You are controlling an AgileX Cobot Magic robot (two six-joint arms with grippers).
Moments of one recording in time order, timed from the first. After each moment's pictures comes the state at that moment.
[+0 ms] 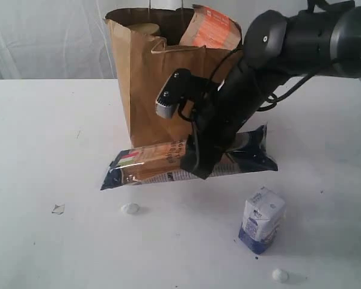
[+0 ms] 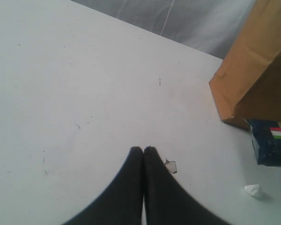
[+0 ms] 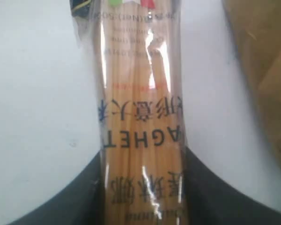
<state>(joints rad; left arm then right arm) -0.02 0.00 0.02 -0.27 0.31 -0.13 0.51 1.80 -1.36 0.41 0.88 -1.06</state>
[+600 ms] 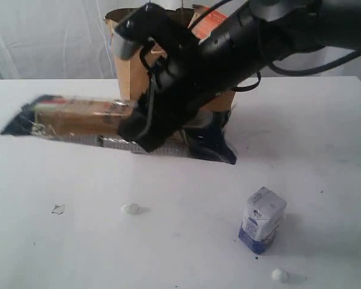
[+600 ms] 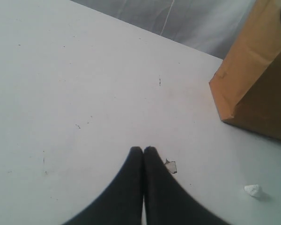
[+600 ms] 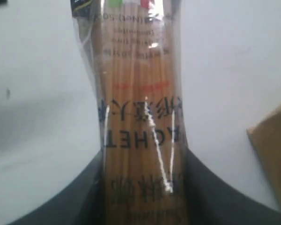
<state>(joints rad) -0.02 0.00 0.02 -0.27 0.31 -0.13 0.61 1.62 -1.36 0.74 0.83 -1.05</state>
